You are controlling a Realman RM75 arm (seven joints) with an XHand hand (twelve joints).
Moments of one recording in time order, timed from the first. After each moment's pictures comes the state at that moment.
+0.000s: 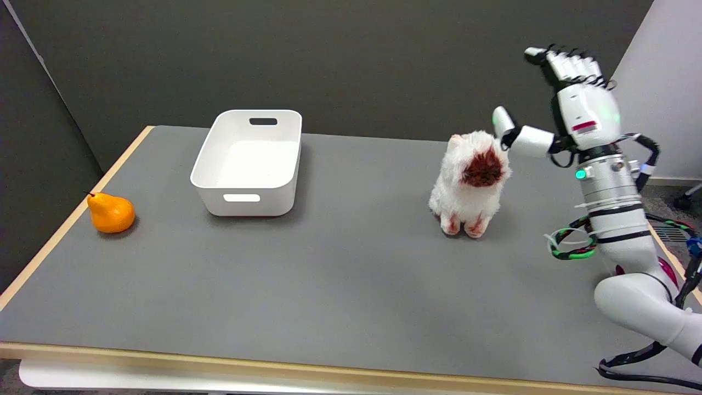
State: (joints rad) arm -0.20 -0.80 -1.64 1.53 1.02 0.87 -0.01
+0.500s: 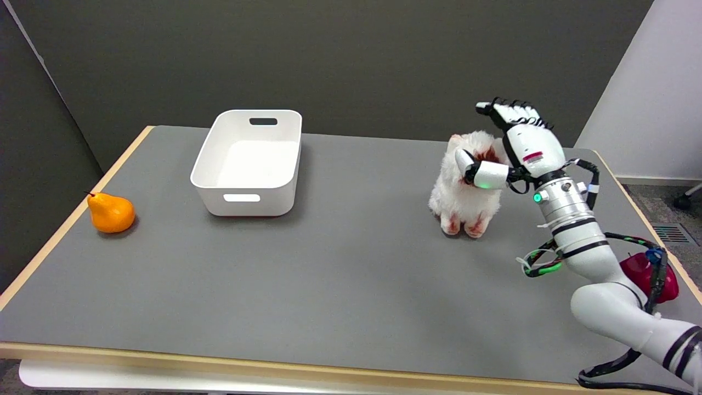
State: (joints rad) arm -0.12 -0.86 -1.74 1.46 1.05 0.69 -0.04
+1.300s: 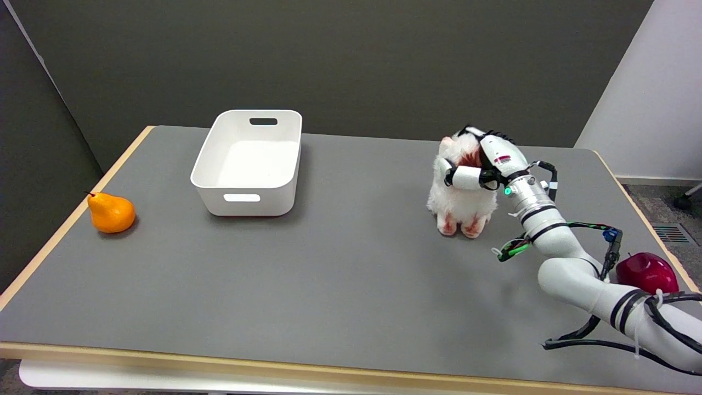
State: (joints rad) arm 0.18 -0.91 -1.94 1.11 1.07 0.56 0.16
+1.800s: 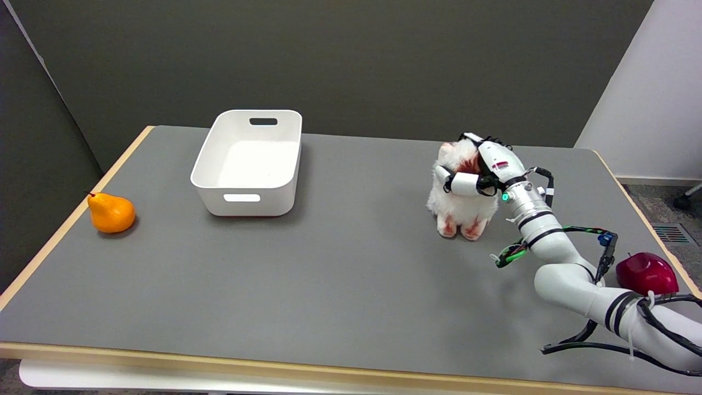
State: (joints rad) arm 0.20 -0.92 -1.99 1.04 1.04 0.61 0.23
